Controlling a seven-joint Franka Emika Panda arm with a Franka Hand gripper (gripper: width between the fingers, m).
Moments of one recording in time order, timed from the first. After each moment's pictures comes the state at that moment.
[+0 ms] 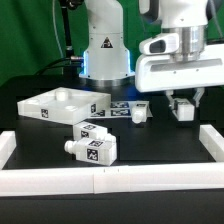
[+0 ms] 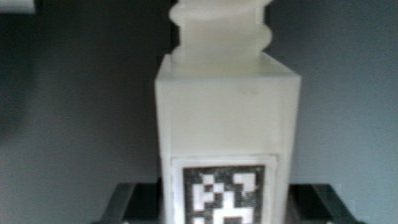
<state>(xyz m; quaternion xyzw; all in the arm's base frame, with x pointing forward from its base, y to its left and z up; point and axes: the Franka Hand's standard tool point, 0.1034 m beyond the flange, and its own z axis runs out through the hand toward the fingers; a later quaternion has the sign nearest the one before) 0.407 0.131 0.015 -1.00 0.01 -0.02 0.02</state>
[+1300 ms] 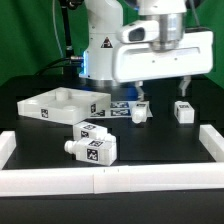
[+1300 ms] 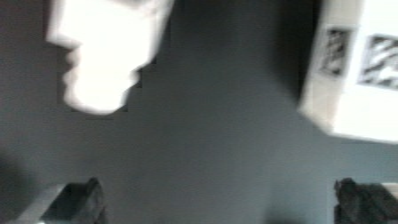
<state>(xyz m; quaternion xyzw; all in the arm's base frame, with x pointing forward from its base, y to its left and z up) 0.450 0.071 0.061 -1.00 -0.08 -0.01 0.02</state>
